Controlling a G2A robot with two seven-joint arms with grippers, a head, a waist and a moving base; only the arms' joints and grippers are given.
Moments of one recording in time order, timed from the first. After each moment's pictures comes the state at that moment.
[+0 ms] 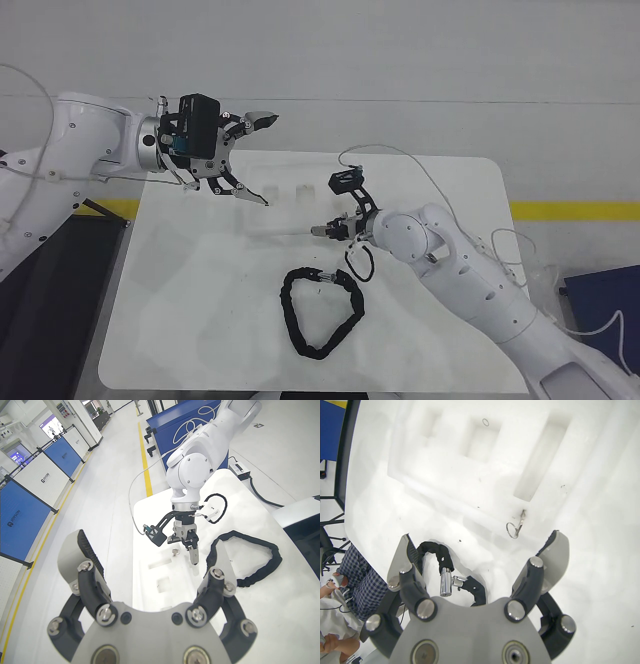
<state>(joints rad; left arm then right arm) 0.06 -0.63 -0.37 -1.45 1.15 -1.01 0.57 -0.66 -1.21 0.70 -1.45 -0.50 0.21 0.89</state>
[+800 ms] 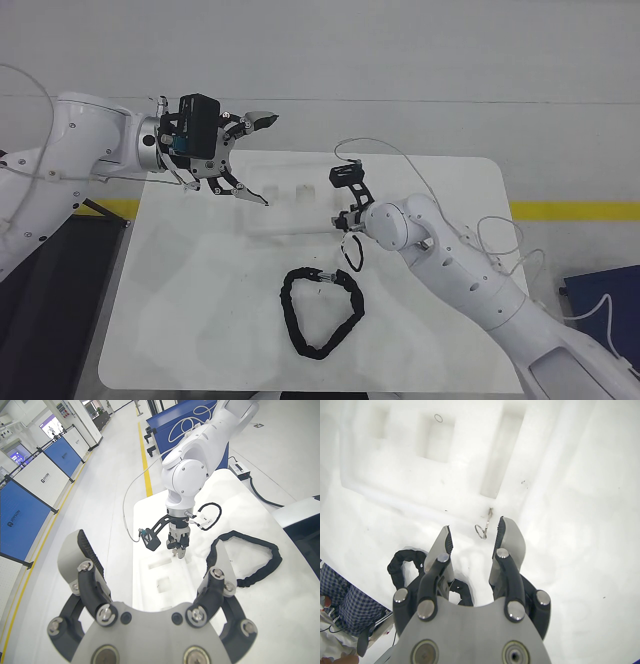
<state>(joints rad) 0.06 -0.63 -0.37 -1.45 1.15 -1.01 0.57 -0.58 -1.26 0.66 -1.40 -0.64 0.37 1.02</state>
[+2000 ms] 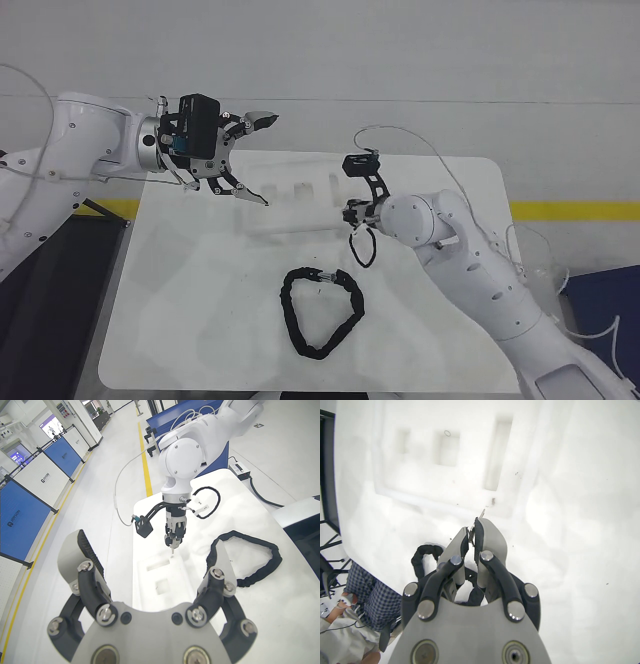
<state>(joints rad) 0.06 -0.63 -0.37 -1.45 1.15 -1.01 0.57 -0.72 -1.24 0.90 -1.59 -0.61 0.36 1.10</state>
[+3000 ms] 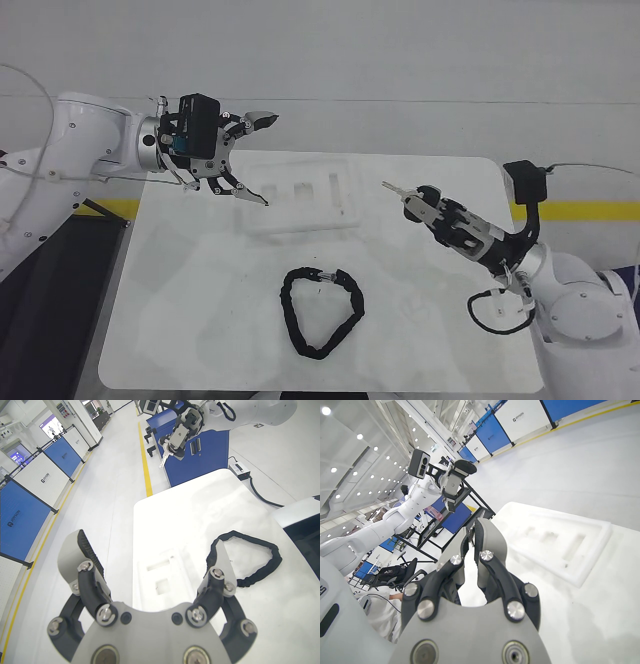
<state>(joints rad) 0.06 -0.63 -0.37 -1.45 1.15 -1.01 0.57 -1.32 -1.14 1.58 -2.06 -0.03 -0.41 0.78</state>
